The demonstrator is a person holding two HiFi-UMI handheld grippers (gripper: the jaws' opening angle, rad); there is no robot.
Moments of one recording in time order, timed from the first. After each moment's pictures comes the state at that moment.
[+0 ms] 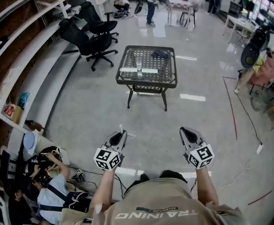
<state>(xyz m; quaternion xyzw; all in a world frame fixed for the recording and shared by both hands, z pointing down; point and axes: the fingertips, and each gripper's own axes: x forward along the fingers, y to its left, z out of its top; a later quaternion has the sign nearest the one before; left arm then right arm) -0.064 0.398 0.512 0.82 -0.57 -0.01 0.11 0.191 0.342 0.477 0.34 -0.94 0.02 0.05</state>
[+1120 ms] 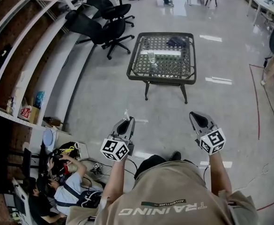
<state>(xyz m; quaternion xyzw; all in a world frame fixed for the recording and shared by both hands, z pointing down) -0.085 0.219 0.491 0.78 -0.61 -0.02 0.11 0.162 0.132 0.507 0.27 -0.96 0.05 0.05</state>
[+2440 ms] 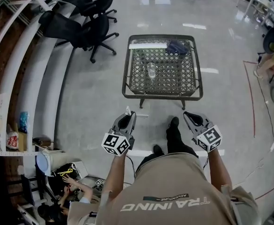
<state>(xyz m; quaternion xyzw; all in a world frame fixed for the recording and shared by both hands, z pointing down) -0.239 -0.043 0.543 0.82 -0.55 -0.03 0.15 -0.017 -0.073 0.542 0.26 -0.96 0.06 0.11</state>
